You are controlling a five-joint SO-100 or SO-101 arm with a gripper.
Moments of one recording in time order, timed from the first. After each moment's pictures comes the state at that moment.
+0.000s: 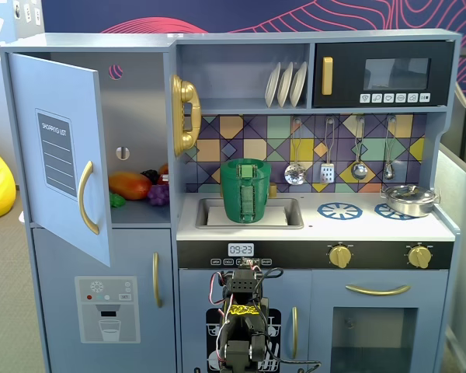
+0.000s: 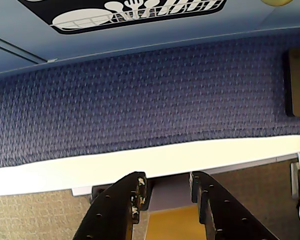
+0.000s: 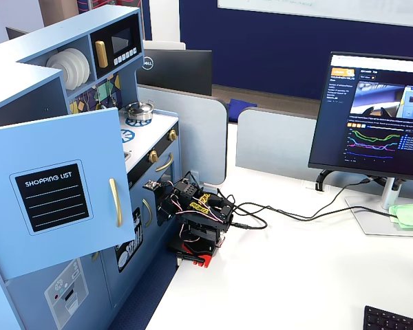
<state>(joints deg) 2.7 182.5 170.4 78.4 -90.4</state>
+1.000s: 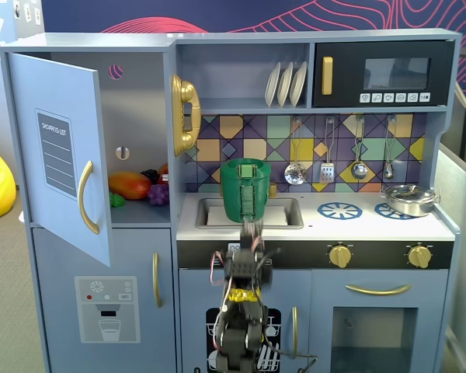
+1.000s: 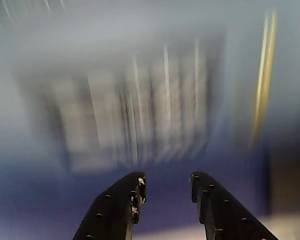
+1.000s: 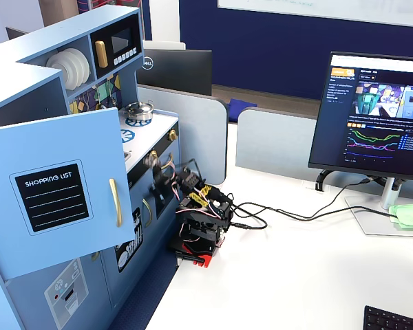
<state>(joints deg) 6.0 171.8 145.1 55.9 -93.0</state>
